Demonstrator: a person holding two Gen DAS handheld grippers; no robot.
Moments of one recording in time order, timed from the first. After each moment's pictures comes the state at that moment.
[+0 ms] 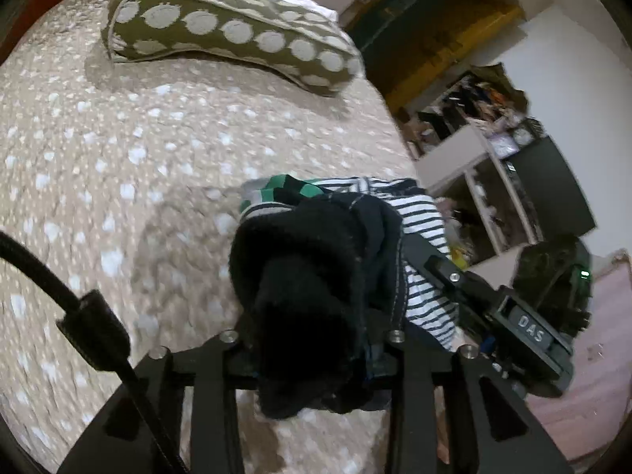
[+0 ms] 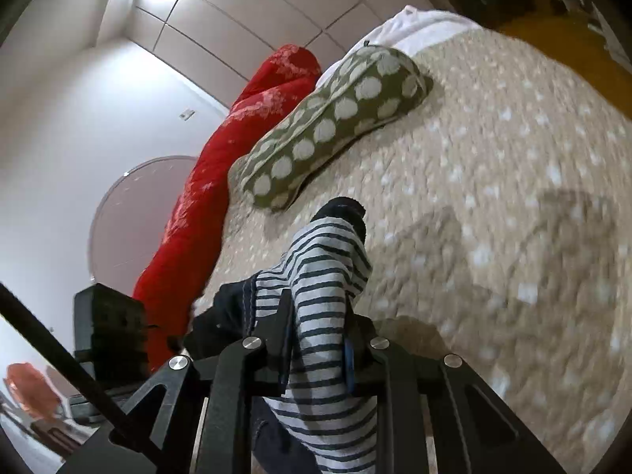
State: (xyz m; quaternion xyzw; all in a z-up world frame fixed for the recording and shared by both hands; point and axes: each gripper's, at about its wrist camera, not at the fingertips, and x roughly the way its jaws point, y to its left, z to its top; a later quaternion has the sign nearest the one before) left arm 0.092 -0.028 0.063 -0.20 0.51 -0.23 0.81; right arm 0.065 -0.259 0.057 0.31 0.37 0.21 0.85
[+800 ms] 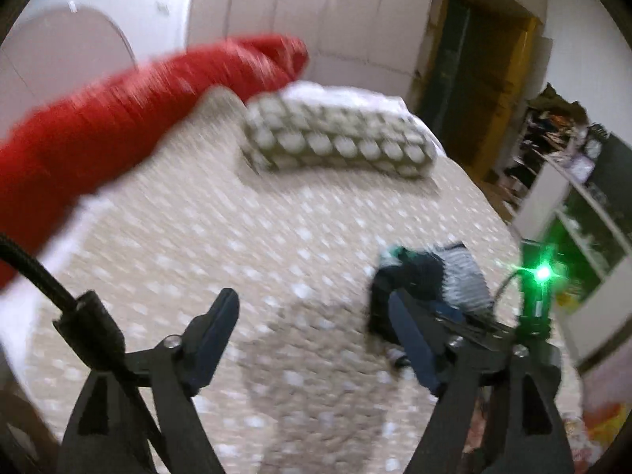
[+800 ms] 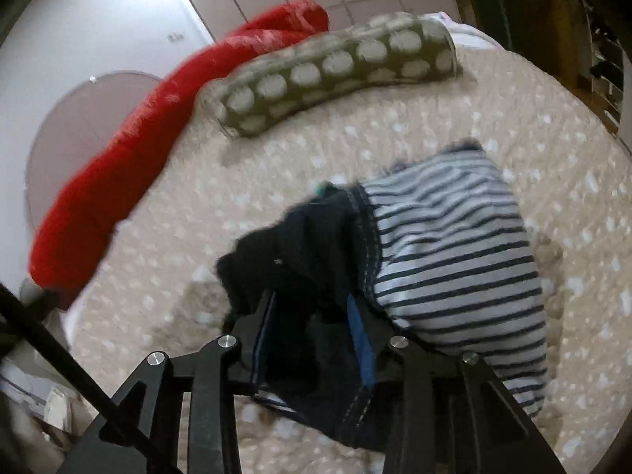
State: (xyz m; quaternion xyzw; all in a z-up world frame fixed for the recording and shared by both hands) left arm -0.029 0.035 0.129 -0.06 0.34 -0.02 0.94; right arm 0.059 -0.176 0.020 0.12 0.42 0.16 0.88
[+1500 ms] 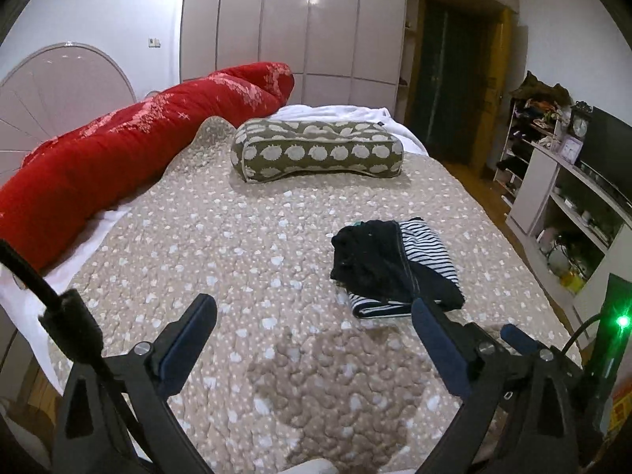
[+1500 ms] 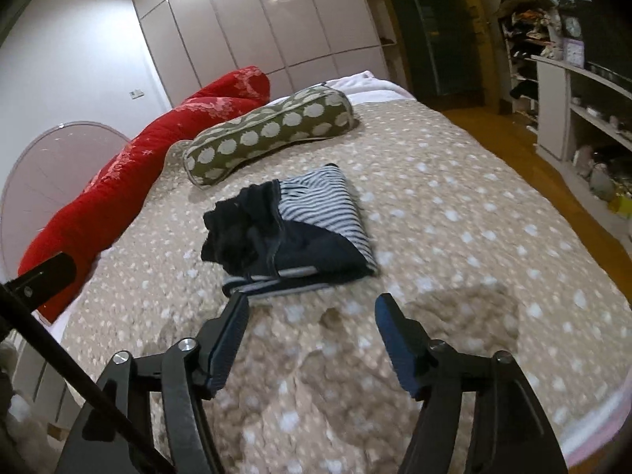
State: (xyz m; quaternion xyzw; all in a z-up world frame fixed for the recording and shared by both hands) left arm -0.111 -0.014 0.139 -0.02 0.31 -0.03 0.95; right arm -0.106 -0.223 0.065 0.13 0.33 0.03 0.94
